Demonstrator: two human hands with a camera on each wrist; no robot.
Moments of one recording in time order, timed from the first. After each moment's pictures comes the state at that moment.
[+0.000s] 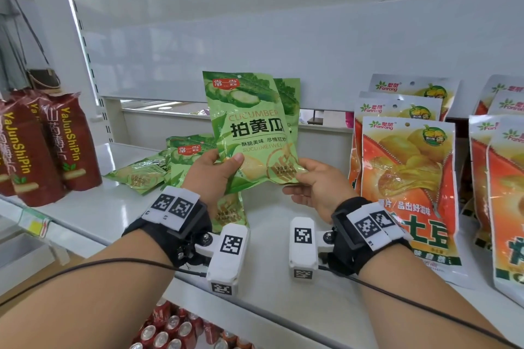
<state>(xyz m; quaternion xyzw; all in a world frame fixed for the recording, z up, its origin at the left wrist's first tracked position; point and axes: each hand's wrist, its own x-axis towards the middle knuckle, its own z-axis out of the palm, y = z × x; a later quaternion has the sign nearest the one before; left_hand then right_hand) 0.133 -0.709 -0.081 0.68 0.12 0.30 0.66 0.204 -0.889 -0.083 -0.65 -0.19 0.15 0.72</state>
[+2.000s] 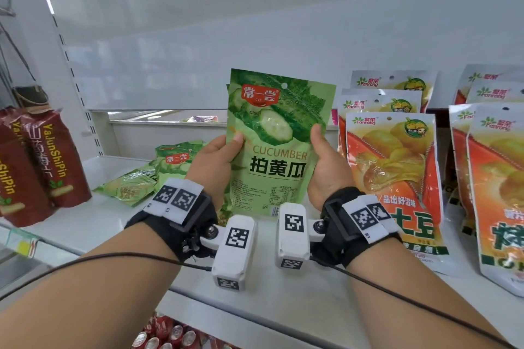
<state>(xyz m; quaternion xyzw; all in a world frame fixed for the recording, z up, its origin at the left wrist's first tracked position) 0.138 -0.738 -0.051 0.68 0.01 0.25 0.69 0.203 -0.897 -0.064 -0.50 -0.15 0.04 0.85</state>
